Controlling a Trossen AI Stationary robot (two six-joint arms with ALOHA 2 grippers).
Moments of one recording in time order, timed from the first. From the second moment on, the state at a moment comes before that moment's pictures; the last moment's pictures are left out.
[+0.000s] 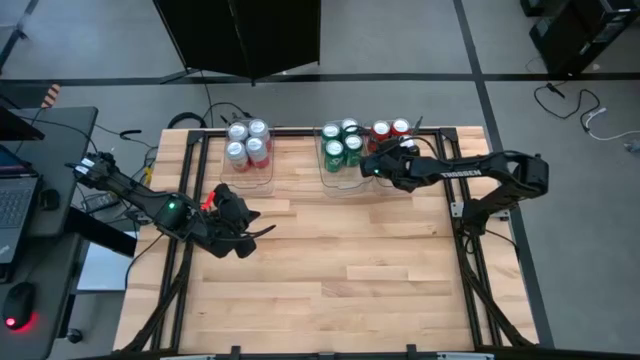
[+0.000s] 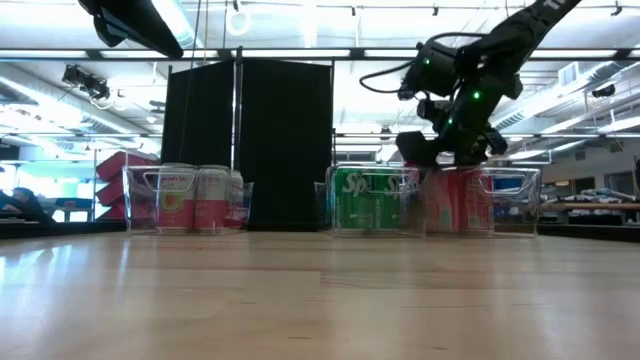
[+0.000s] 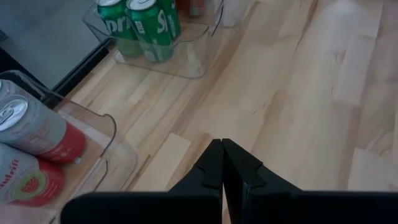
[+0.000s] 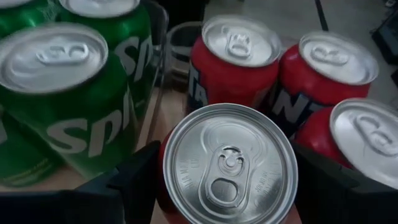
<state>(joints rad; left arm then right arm) -0.49 1.07 0.98 -0.87 -0.75 -0.74 -0.34 1.48 0.78 -0.26 0.82 0.70</state>
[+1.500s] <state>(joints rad) -0.49 1.07 0.98 -0.87 -0.61 -0.77 -0.12 1.26 0.97 -1.01 0.59 0.64</state>
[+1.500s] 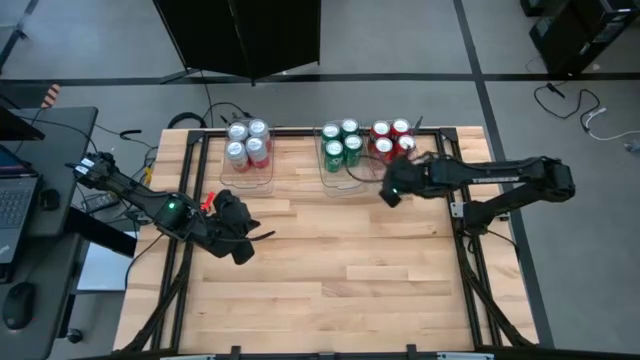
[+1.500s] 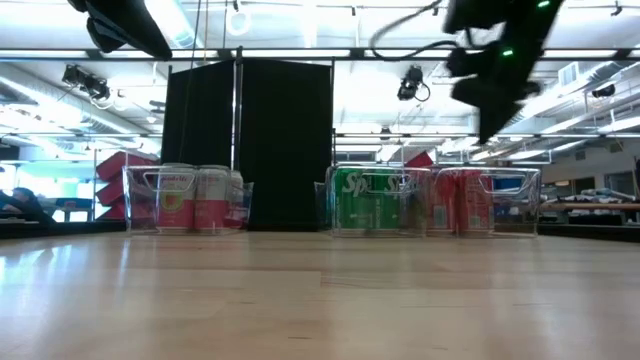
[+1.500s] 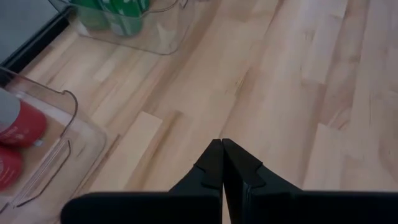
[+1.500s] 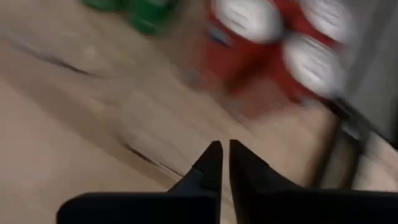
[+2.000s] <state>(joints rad) -0.49 1.07 0.98 -0.88 -0.61 -0.76 -0.33 1.11 0.80 -1.24 0.57 0.88</state>
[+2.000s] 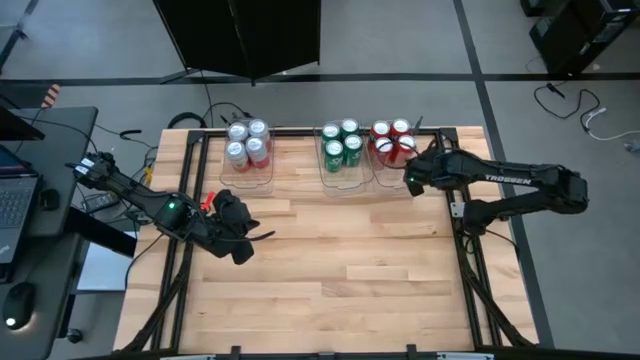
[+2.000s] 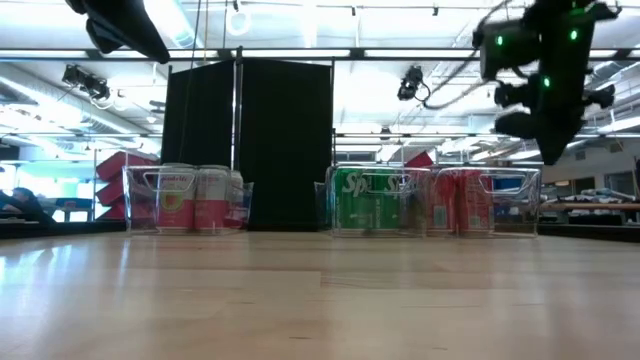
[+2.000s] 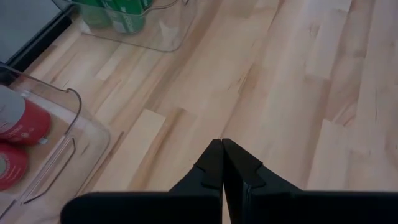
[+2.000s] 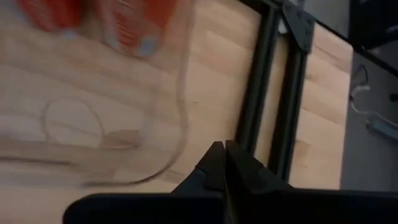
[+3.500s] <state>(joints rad) 0.03 0.97 0.98 -0.99 -0.47 -0.60 -0.68 1.16 0.44 -0.19 0.38 0.40</state>
